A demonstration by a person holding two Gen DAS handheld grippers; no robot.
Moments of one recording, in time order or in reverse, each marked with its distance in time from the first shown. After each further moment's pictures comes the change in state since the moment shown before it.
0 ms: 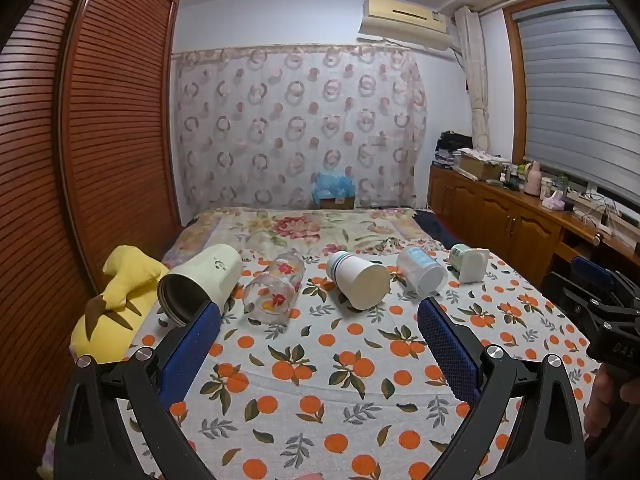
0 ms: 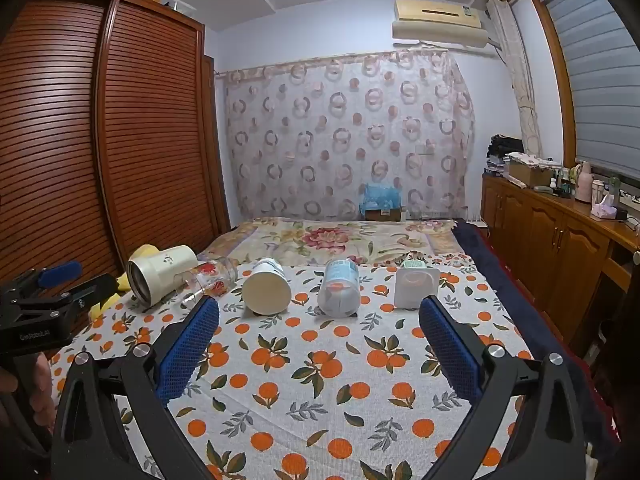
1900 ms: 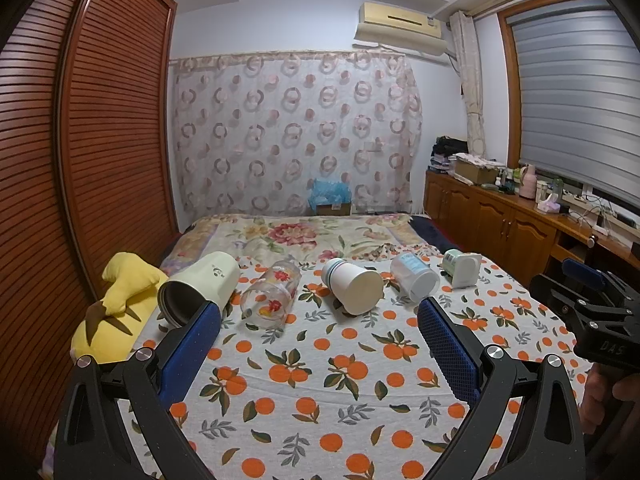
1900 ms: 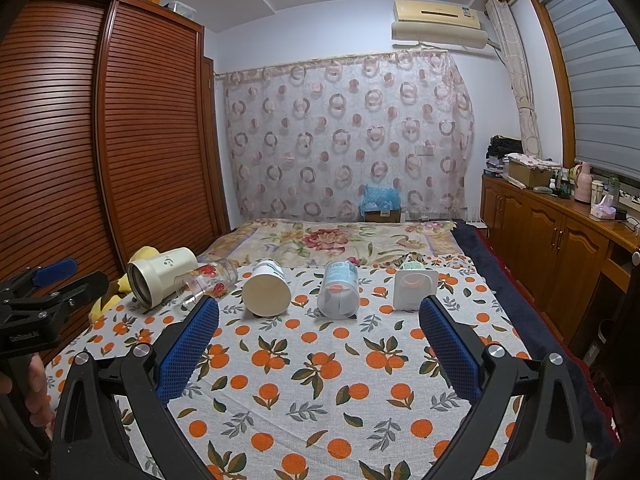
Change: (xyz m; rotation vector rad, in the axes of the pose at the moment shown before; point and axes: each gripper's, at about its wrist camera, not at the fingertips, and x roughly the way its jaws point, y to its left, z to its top) left arm 0.000 0.000 0.000 -0.003 -0.006 -0.001; right arm 0.000 0.001 0.000 -0.001 0.001 -0.001
